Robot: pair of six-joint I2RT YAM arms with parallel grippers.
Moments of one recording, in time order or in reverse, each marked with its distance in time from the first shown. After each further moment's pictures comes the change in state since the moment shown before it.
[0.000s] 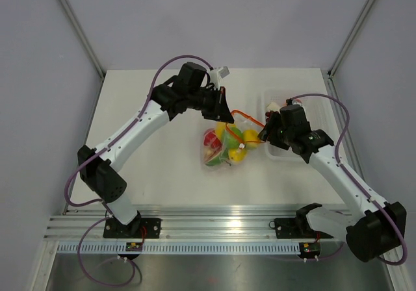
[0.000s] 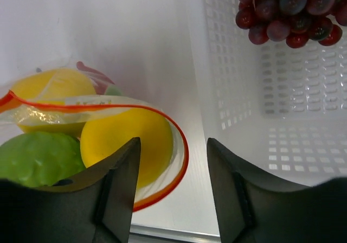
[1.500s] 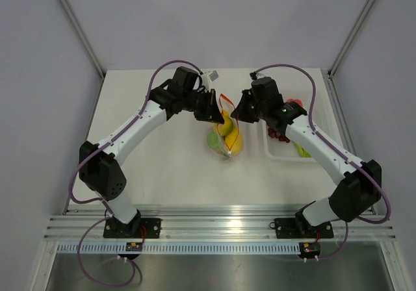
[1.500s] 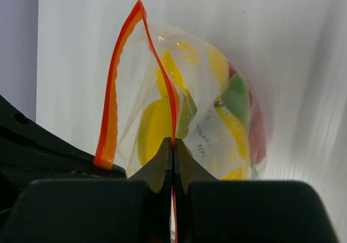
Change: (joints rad) left arm 0.095 0.011 -0.118 0.057 0.008 0.012; right arm 0.155 0.335 0.371 0.112 -0.137 -0.031
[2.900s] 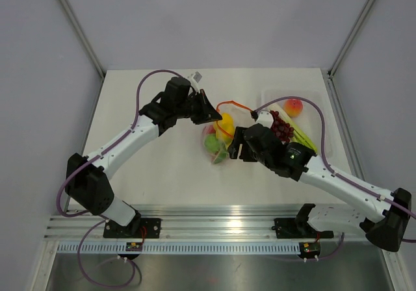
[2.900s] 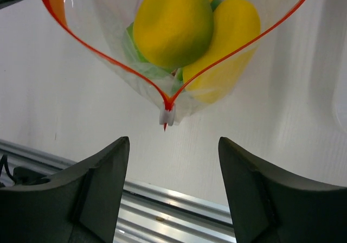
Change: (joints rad) left arm -0.012 -0.163 -0.273 0.293 -0.209 -0.367; right arm 0.381 -0.348 -0.298 -0.127 0.388 0.151
